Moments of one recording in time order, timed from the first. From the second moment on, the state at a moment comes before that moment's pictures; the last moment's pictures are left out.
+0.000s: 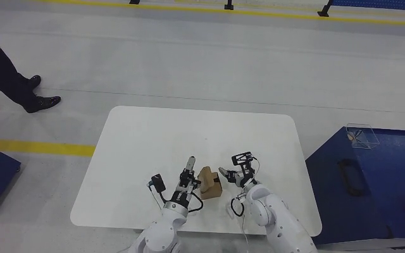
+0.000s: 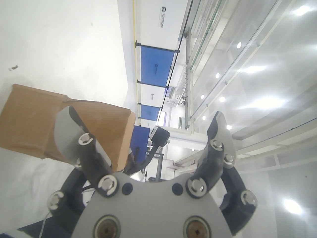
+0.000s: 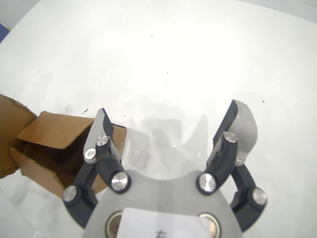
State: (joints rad) left arm 1.38 -1.38 -0.98 -1.69 -0.18 0.08 0.18; right arm -1.28 -1.30 1.19 -1.44 -1.19 0.01 0.28
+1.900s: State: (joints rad) left arm 1.22 -1.39 -0.94 -1.50 0.09 0.40 -0.28; right arm -1.36 -1.30 1.23 -1.54 -1.22 0.01 0.27
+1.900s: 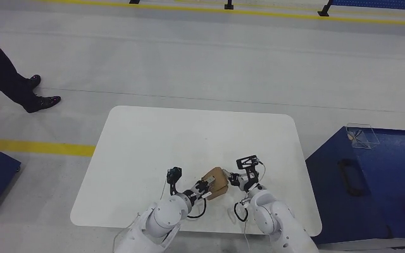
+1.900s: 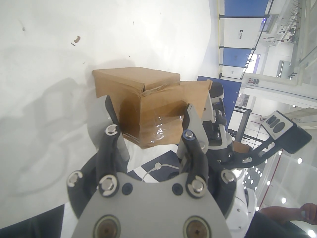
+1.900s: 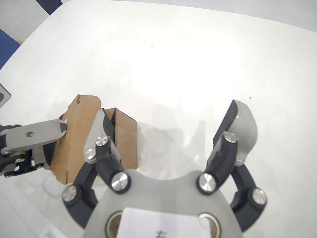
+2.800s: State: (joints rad) left arm 1.21 -1.41 -0.92 -1.46 0.12 0.43 -0.26; right arm -1.34 -1.30 1.23 -1.49 -1.20 0.00 0.29
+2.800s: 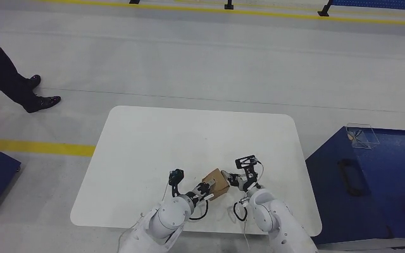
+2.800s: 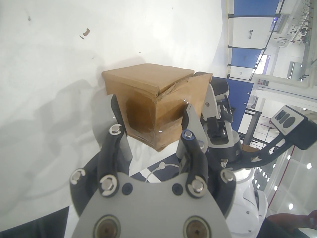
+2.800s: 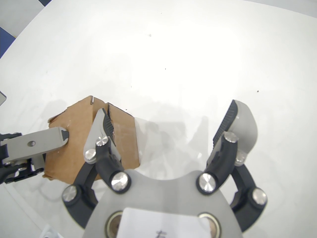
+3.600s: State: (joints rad) left arm 1.22 -1.41 -0.94 -1.48 0.15 0.44 -0.27; right arm -1.33 -1.30 1.23 -1.49 -1.19 -0.03 0.32
